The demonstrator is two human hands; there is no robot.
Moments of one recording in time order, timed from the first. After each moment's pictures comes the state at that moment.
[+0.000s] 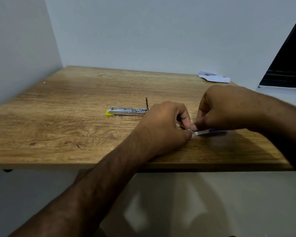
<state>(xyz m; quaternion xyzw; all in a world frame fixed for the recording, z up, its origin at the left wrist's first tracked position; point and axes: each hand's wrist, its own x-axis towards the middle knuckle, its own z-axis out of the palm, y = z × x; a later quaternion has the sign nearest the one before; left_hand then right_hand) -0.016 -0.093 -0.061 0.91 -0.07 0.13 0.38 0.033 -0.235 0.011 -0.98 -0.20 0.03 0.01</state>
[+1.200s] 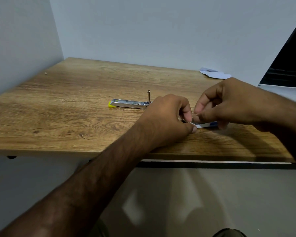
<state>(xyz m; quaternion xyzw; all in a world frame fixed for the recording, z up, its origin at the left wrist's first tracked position) -0.017 -0.093 -0.061 0.91 -0.09 0.13 0.38 0.036 -0.259 -0.001 -0.93 -0.22 0.08 0.28</state>
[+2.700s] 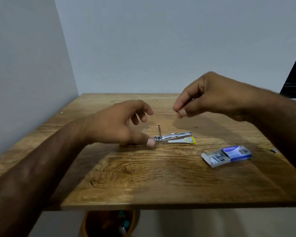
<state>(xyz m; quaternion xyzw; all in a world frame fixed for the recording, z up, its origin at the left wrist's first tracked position) -0.002 0.032 -0.011 0.96 -0.08 0.05 0.27 0.095 -0.204 0.030 -0.84 -0.35 0.08 0.41</state>
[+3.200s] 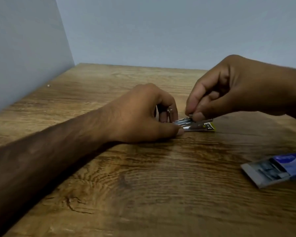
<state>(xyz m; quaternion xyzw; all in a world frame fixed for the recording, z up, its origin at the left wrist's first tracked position) 0.045 0.020 -0.048 0.95 -0.13 0.10 0.27 0.143 -0.186 0.004 -0.78 -0.46 0.20 0.37</state>
